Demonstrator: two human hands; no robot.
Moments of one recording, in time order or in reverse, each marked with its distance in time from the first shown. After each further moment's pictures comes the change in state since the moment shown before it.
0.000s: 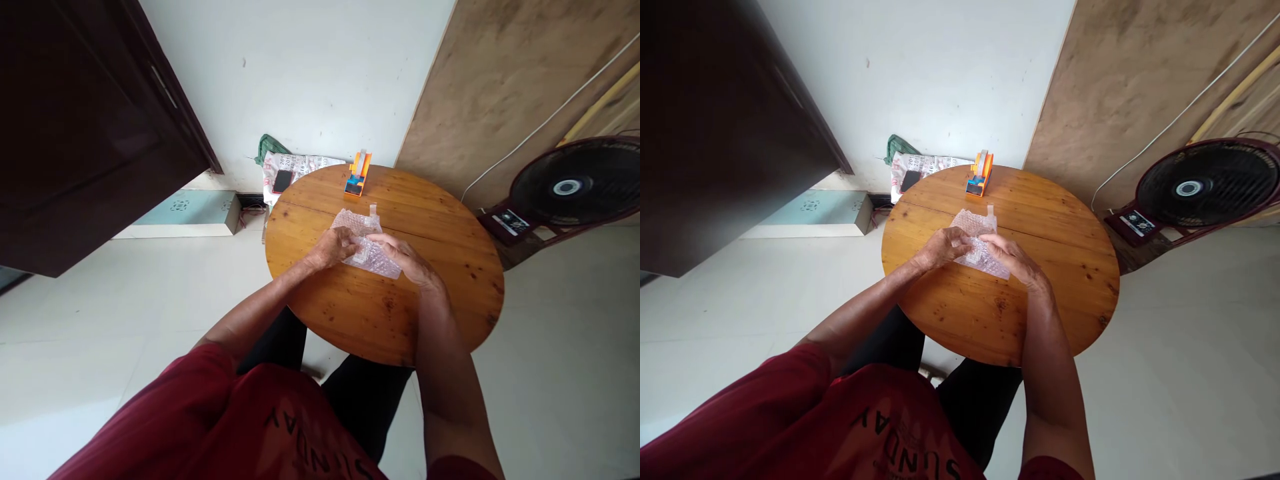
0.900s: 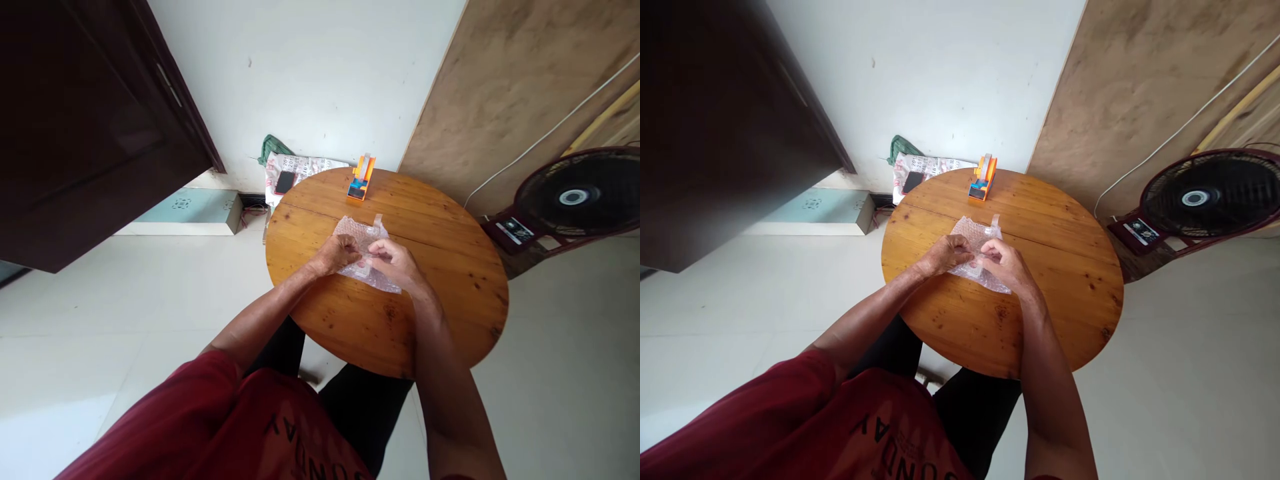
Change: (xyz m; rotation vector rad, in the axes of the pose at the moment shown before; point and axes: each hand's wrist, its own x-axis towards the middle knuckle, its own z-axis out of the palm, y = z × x) left_hand 0.002 -0.001 0.007 -0.141 -0.040 -0.053; right_hand 0.015 0.023 0.026 -0.030 0.208 0.010
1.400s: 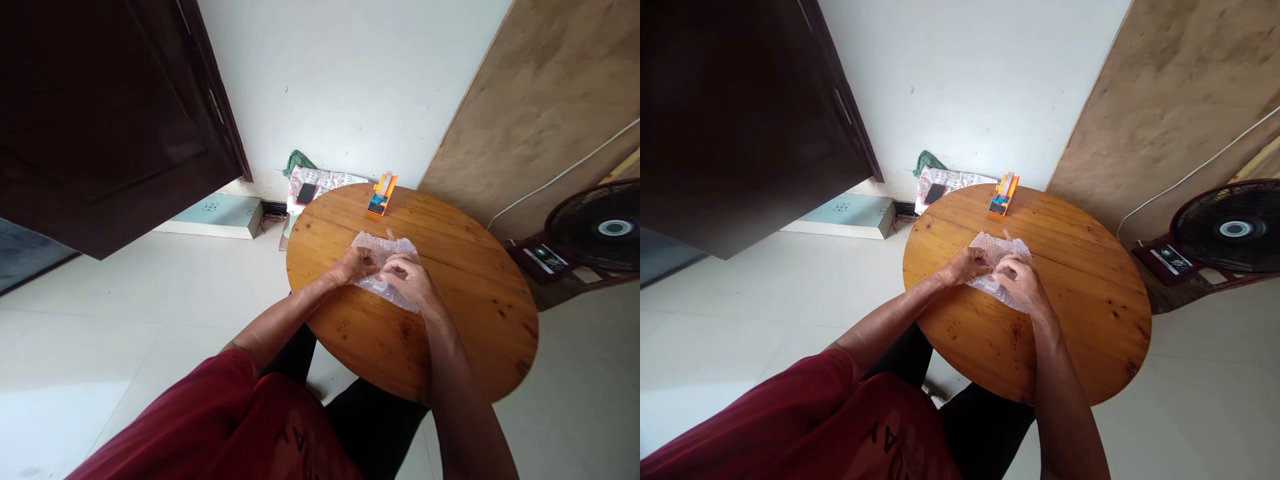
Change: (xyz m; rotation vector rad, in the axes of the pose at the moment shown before) left_hand 0.001 0.001 0.001 -0.061 -0.027 -0.002; right_hand 0.005 0.003 0.006 -0.100 0.048 -0.155
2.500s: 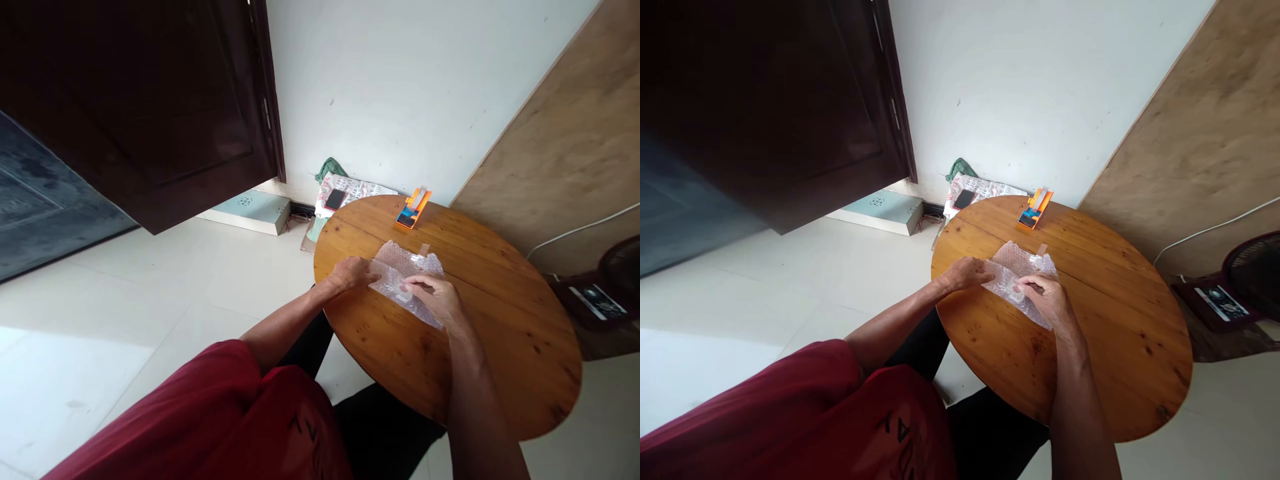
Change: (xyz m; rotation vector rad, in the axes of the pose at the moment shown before) left_hand -0.045 0.004 -0.038 0.431 0.153 -0.282; right_hand 0.000 -0.002 -0.001 0.016 -0.017 0.030
